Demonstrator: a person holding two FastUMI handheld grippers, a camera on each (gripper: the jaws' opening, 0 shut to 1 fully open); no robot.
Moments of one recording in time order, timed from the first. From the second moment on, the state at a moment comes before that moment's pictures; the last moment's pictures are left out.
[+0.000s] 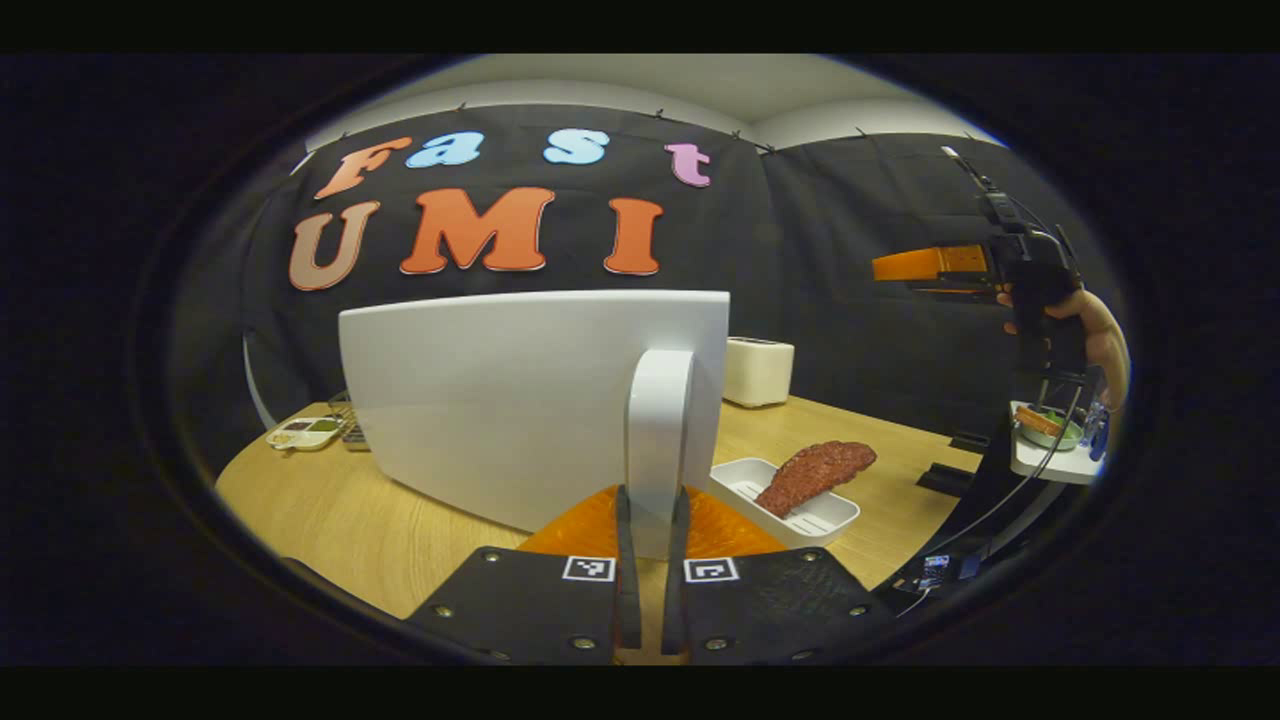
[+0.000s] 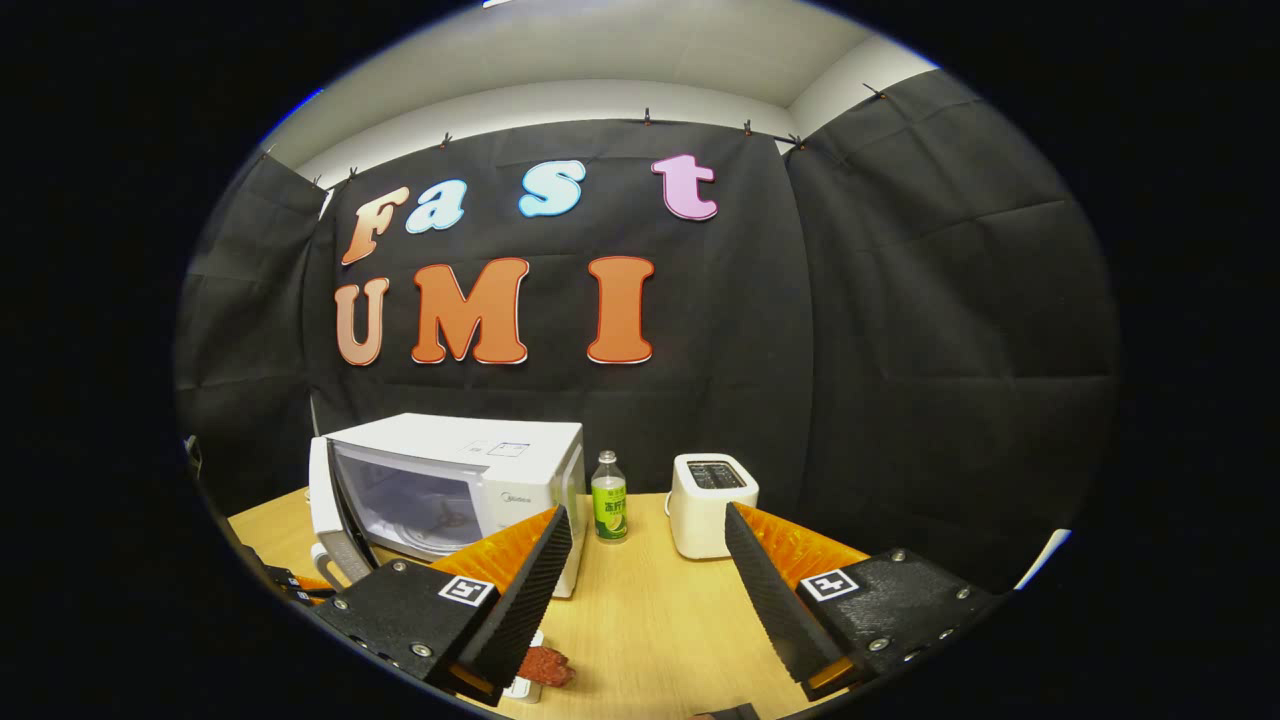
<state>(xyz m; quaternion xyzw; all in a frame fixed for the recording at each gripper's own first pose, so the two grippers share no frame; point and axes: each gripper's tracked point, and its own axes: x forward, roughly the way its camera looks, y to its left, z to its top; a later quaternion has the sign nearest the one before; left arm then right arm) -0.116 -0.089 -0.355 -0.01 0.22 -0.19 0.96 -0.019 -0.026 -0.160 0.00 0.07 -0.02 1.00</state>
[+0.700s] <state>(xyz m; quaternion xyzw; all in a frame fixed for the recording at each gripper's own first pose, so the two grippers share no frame) -0.220 0.115 -0.307 0.06 0.20 0.02 0.98 -0.029 0.056 -0.191 0.01 0.10 0.03 0.99</state>
